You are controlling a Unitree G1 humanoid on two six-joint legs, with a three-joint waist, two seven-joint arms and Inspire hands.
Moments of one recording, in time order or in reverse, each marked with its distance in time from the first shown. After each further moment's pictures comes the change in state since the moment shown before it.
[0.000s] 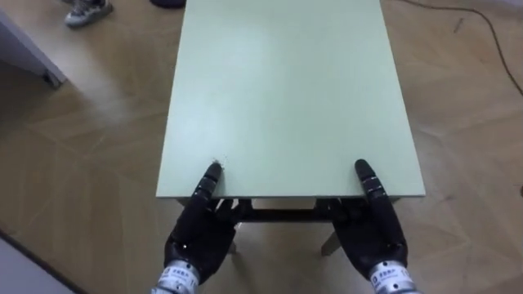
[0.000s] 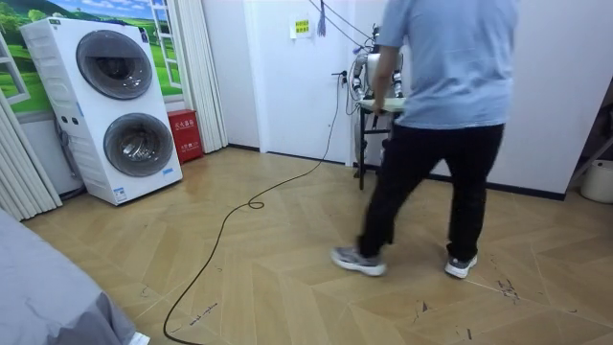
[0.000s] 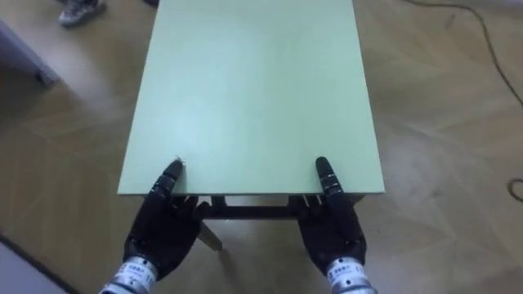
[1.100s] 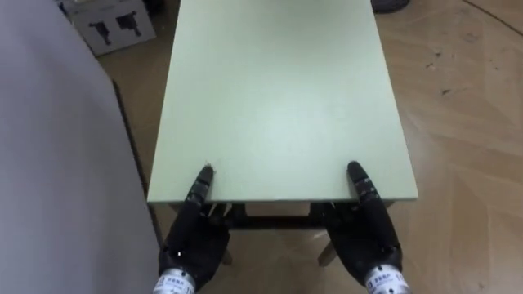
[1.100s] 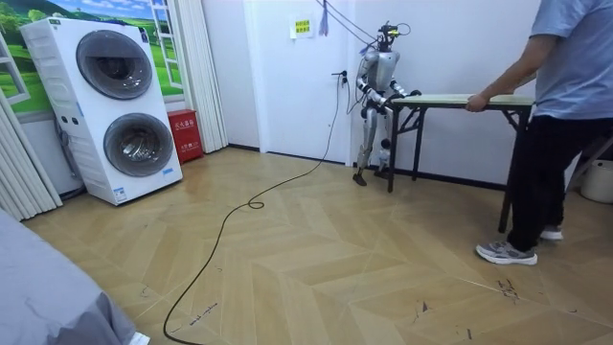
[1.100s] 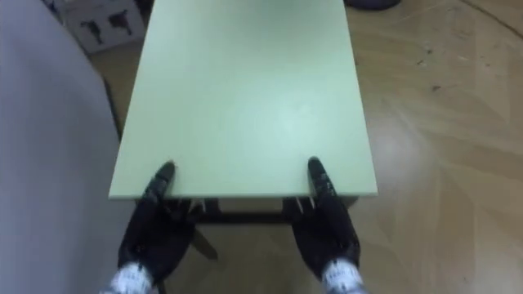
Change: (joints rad) left arm 0.015 0.035 -0.019 -0.008 -0.017 -0.064 0.000; right arm 0.032 0.014 0.028 -0.030 0.012 0.020 -0.025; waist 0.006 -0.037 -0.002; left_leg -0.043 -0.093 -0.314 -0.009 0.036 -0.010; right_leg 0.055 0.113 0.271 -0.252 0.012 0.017
